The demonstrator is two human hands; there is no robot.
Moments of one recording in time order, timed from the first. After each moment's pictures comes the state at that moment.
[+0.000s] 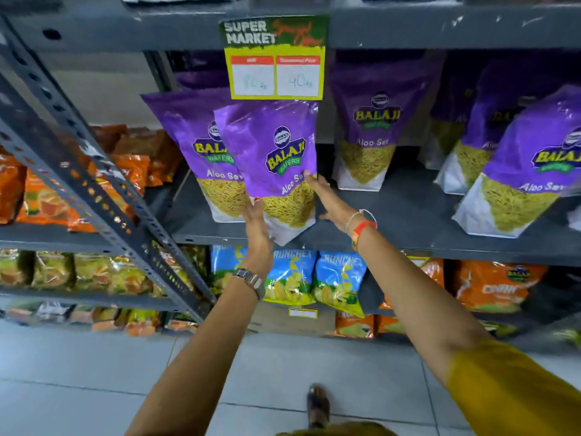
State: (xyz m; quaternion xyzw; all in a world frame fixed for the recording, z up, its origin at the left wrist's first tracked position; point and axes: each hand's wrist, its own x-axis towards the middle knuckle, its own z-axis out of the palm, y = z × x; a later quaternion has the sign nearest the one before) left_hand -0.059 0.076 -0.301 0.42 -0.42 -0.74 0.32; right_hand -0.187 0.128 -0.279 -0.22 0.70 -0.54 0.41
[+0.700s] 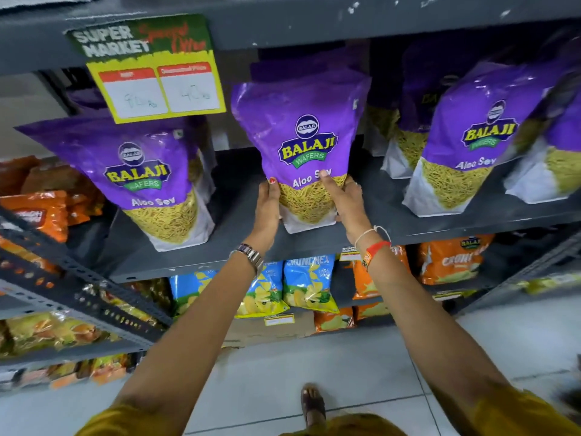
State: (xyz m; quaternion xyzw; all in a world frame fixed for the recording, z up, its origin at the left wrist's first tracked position) left_hand -0.171 0.096 -0.302 0.29 -0.63 -0.69 0.20; right_hand -0.267 0.206 -0.322 -0.08 0.71 -0.67 0.18
